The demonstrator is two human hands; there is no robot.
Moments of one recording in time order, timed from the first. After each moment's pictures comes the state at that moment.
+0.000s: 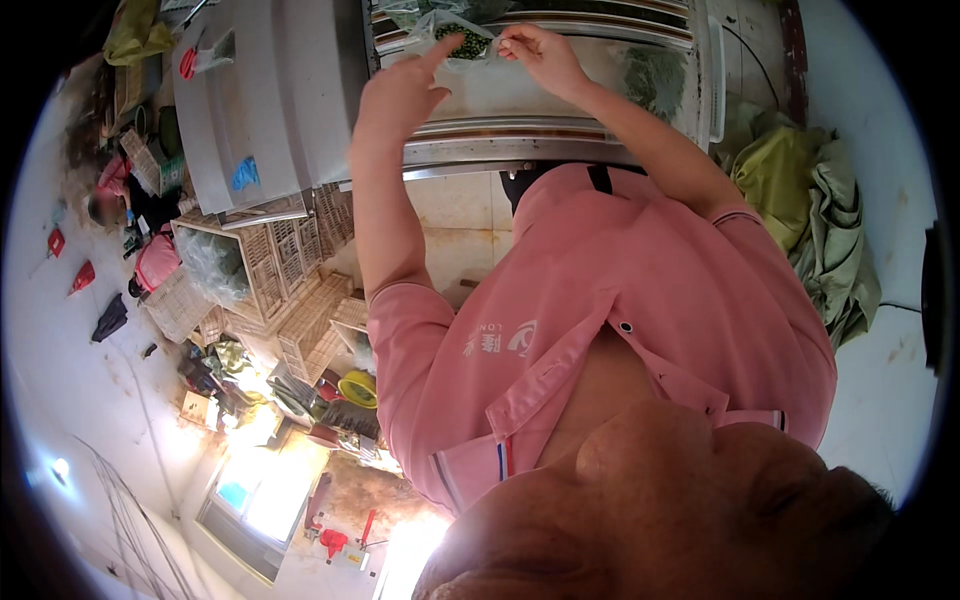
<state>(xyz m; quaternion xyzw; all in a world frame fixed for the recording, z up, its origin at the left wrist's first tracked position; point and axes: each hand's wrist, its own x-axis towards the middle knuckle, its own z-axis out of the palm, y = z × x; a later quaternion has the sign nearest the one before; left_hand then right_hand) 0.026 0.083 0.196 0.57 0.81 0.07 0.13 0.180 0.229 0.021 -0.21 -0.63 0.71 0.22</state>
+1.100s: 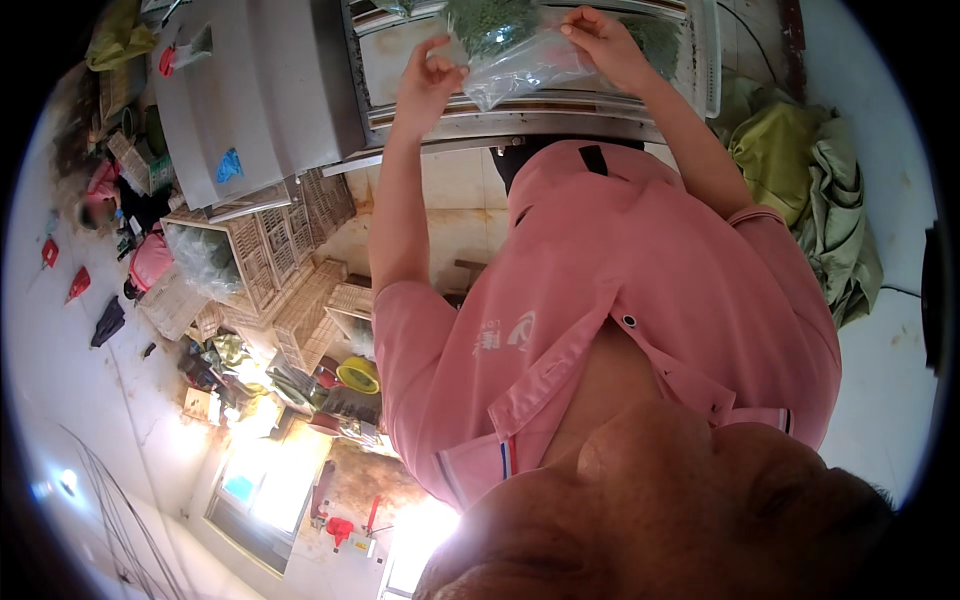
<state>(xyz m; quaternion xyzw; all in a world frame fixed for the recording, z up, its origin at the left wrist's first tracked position) 0.058 0.044 0.053 0.30 0.69 0.51 0.42 0.277 0.260 0.050 -0.32 -0.61 0.72 0.09</state>
